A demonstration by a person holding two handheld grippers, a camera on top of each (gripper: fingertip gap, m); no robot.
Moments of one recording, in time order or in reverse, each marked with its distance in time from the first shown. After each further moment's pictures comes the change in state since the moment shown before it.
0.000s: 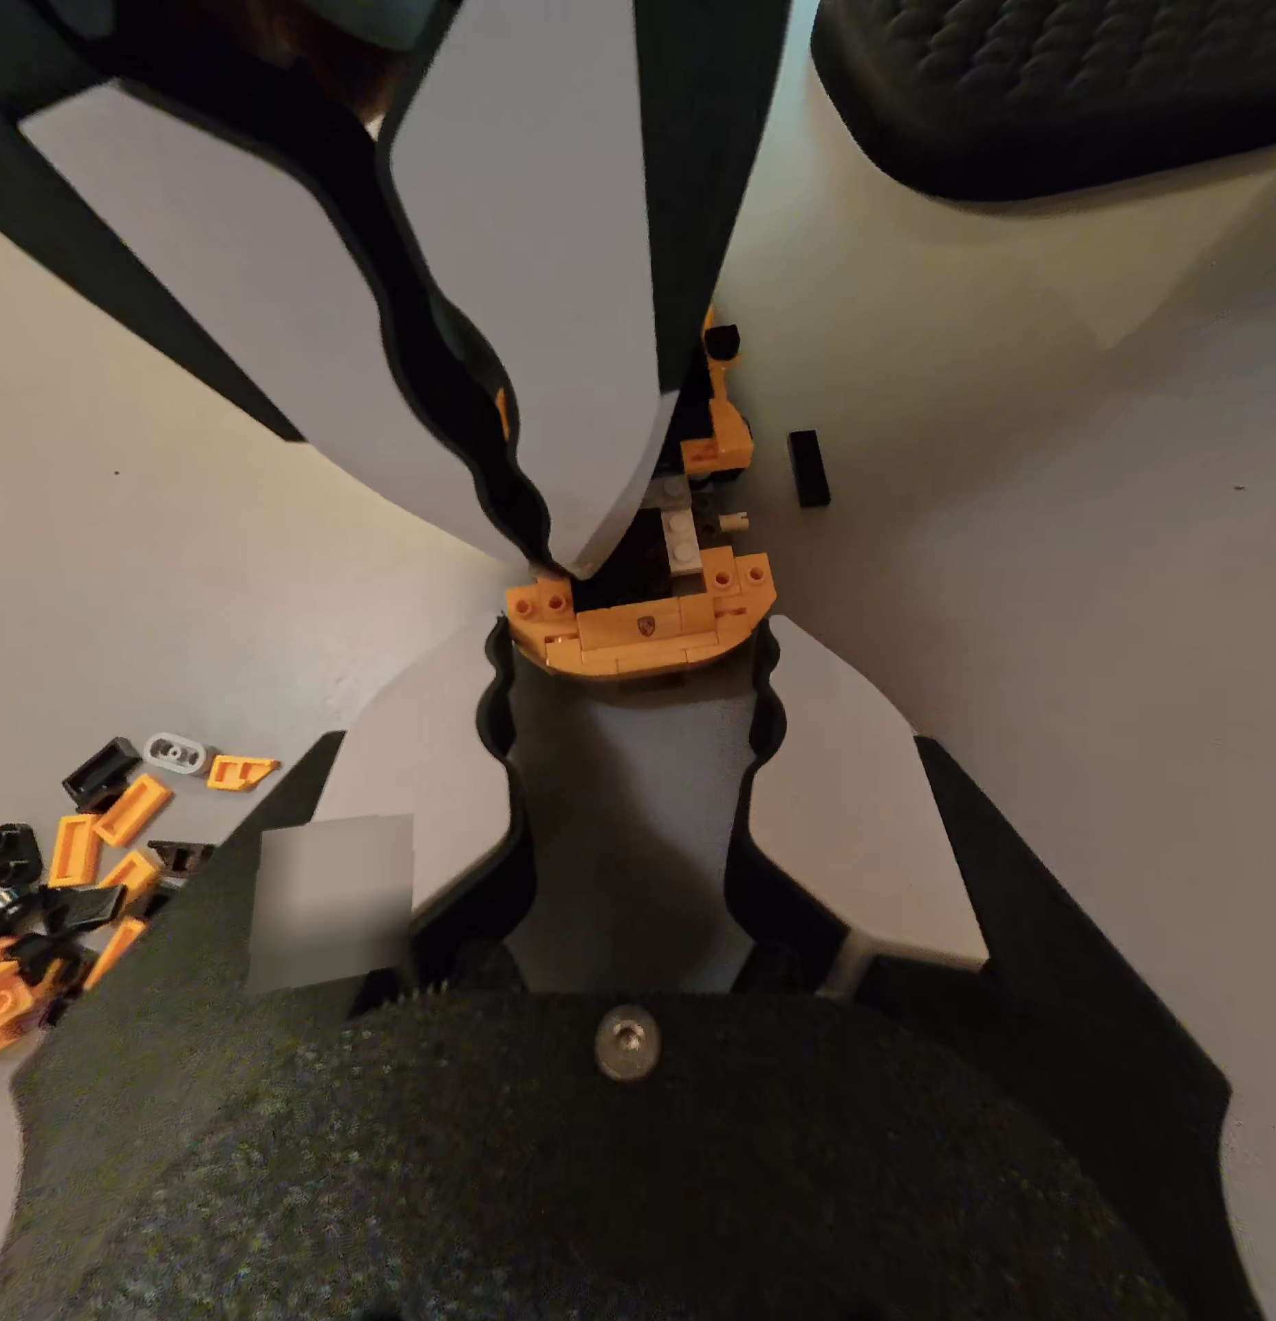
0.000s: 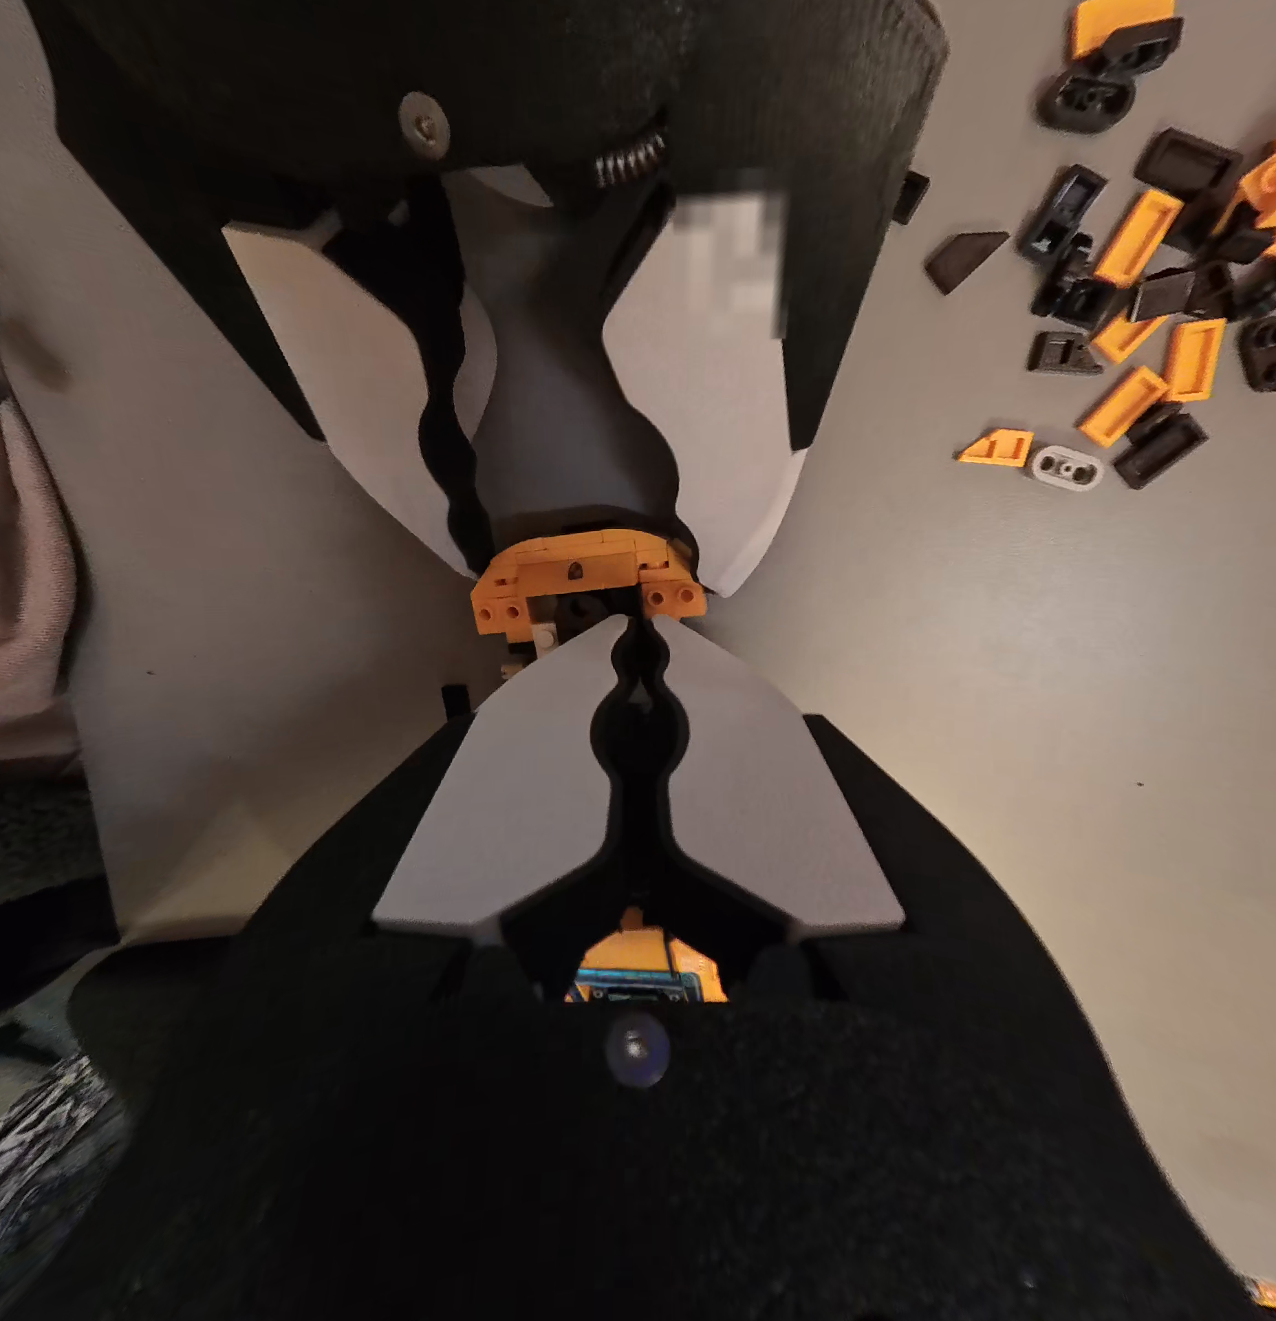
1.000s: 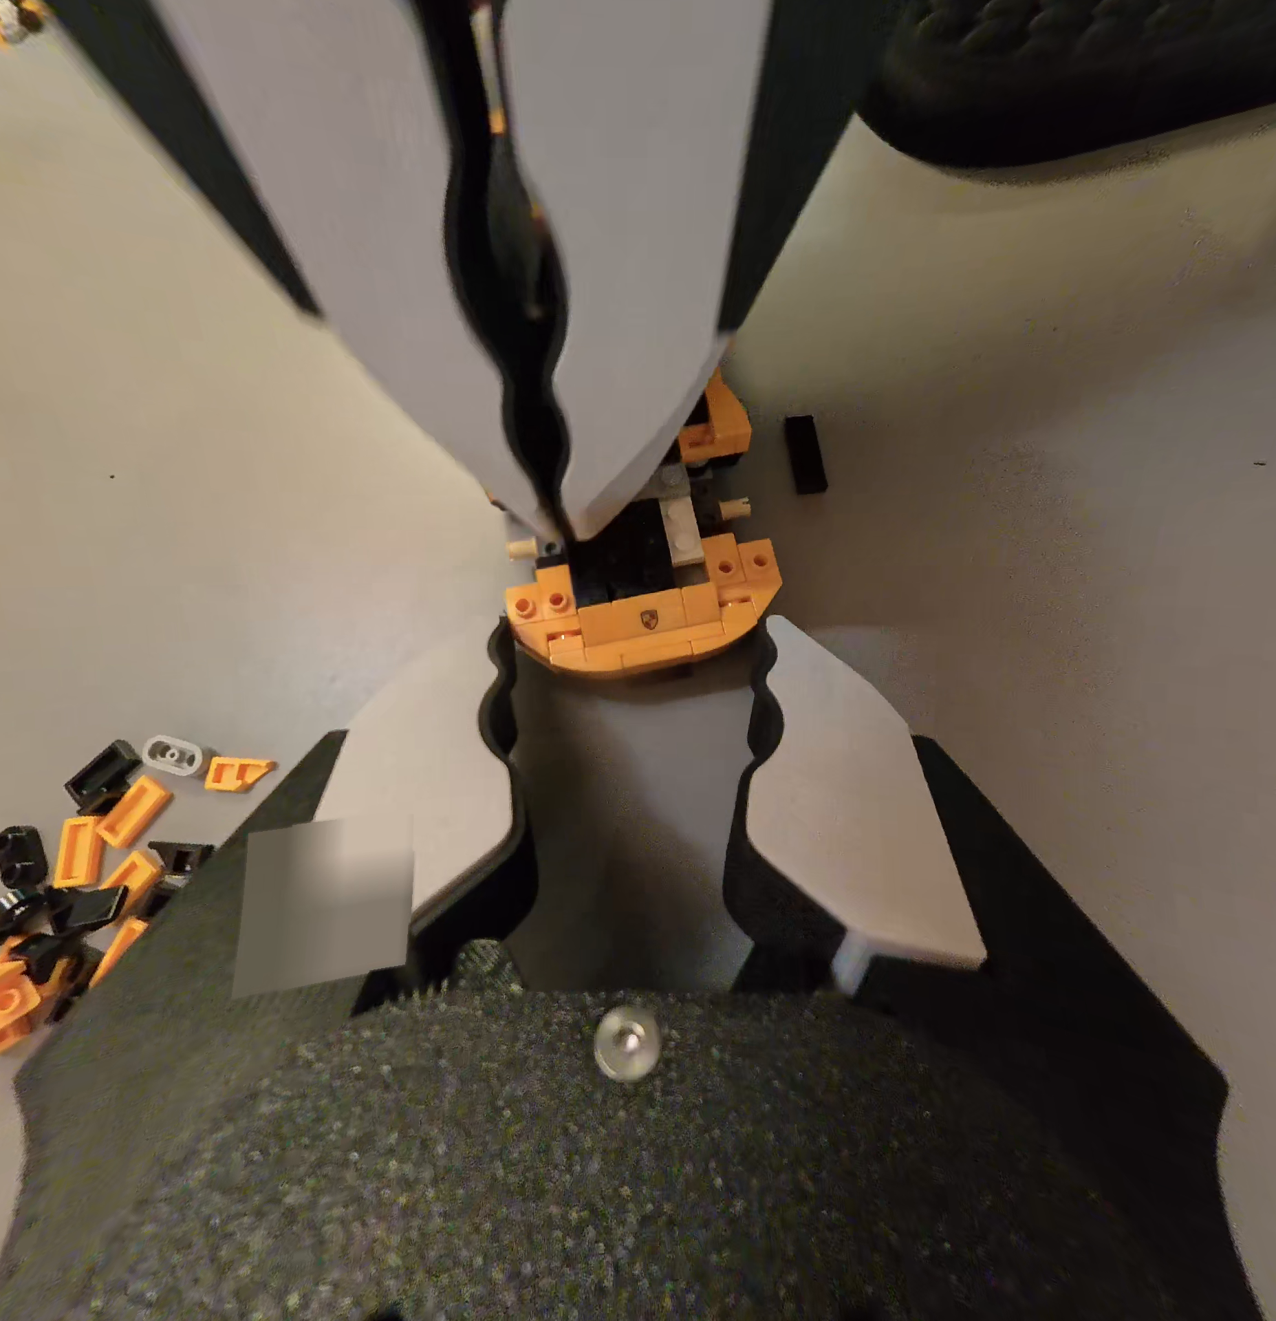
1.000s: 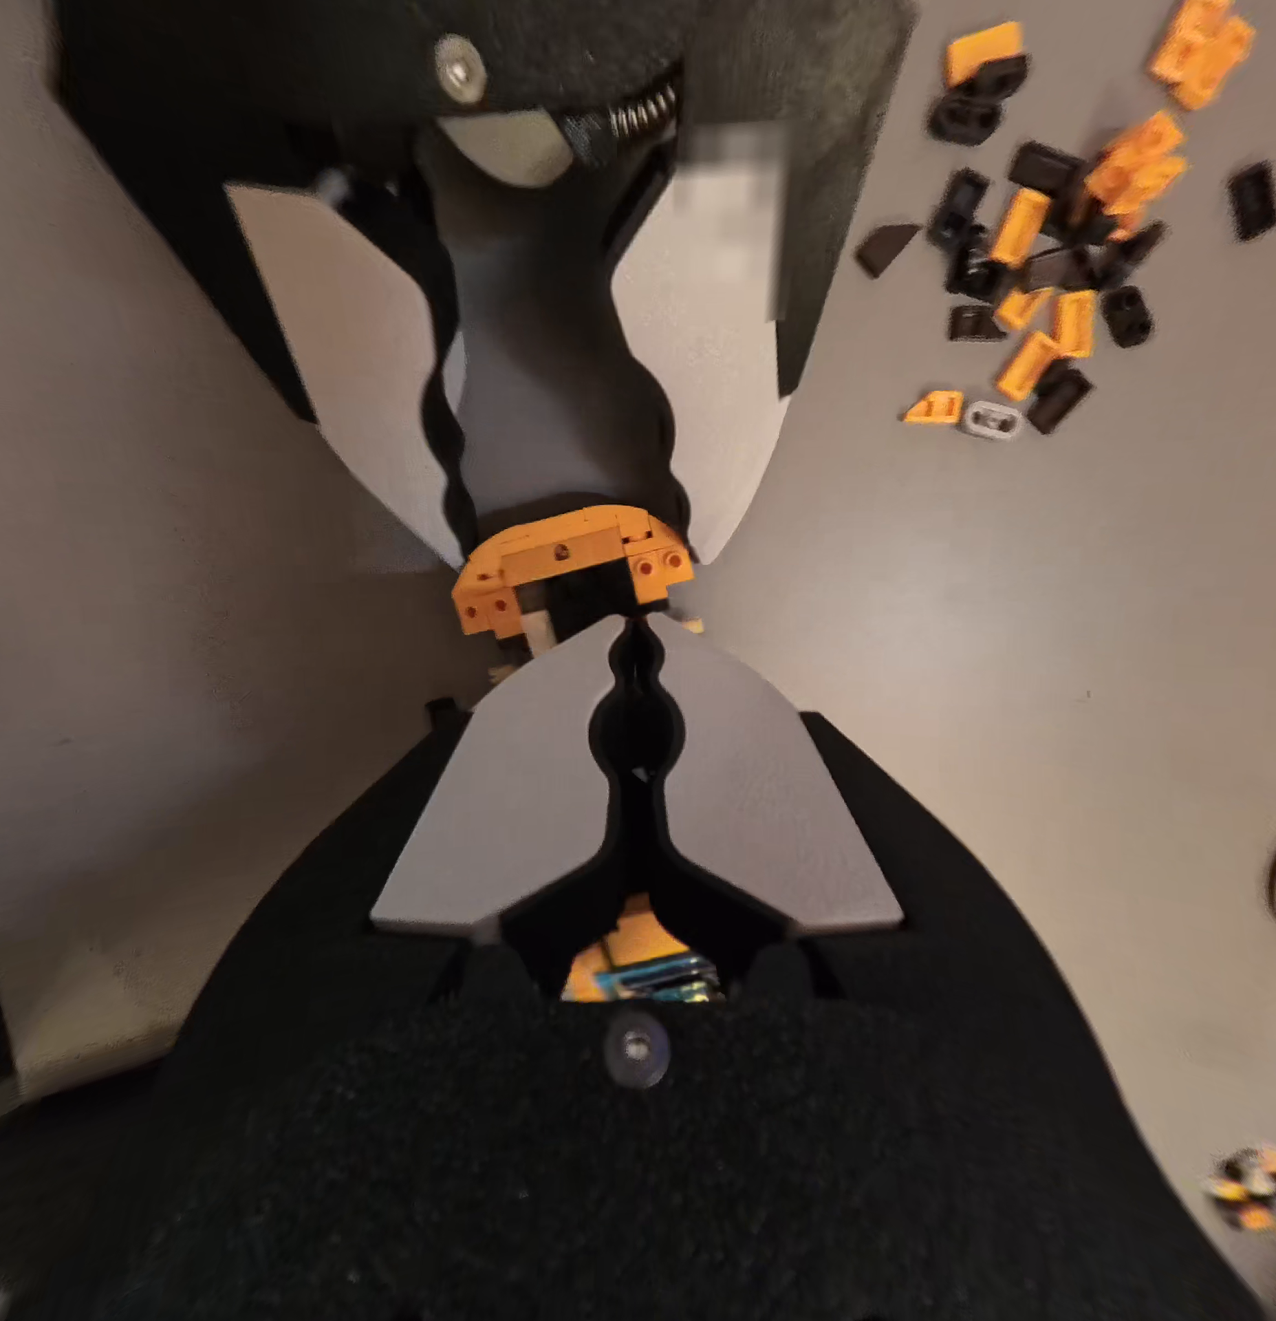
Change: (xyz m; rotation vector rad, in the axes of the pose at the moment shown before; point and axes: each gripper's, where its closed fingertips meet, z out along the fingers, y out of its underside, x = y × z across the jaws) left arm 0.002 0.002 0.001 -0.019 -0.012 0.025; right arm 0.000 0.005 -0.006 0.094 0.200 0.026
